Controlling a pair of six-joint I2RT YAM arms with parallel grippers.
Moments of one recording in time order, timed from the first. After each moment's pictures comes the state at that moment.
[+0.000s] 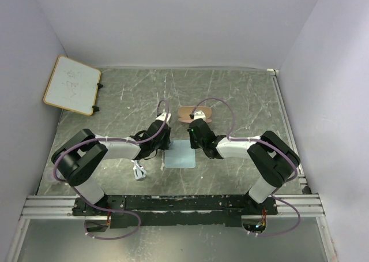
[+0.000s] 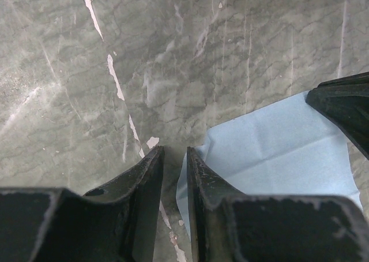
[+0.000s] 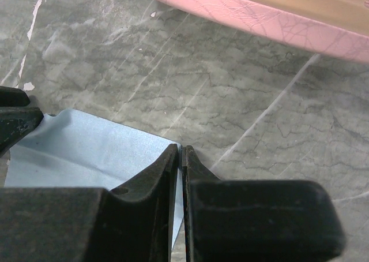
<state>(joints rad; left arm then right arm) -0.80 1.65 0.69 0.24 -0.24 -0.41 0.75 1.63 0.68 0.20 0.24 0.37</state>
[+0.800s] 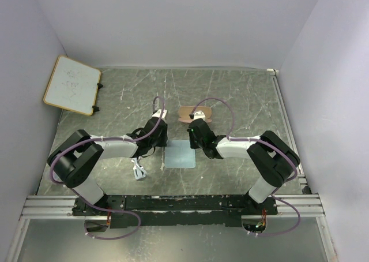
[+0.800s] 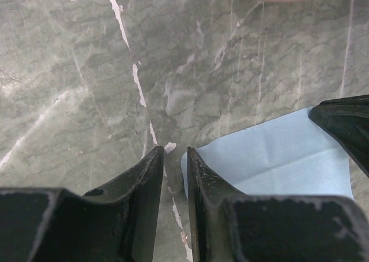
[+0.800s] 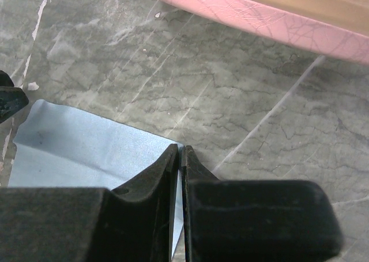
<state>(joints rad) -0.76 1.62 0.70 0.21 -0.25 -0.44 0.75 1.64 0.68 0.21 0.22 0.37</state>
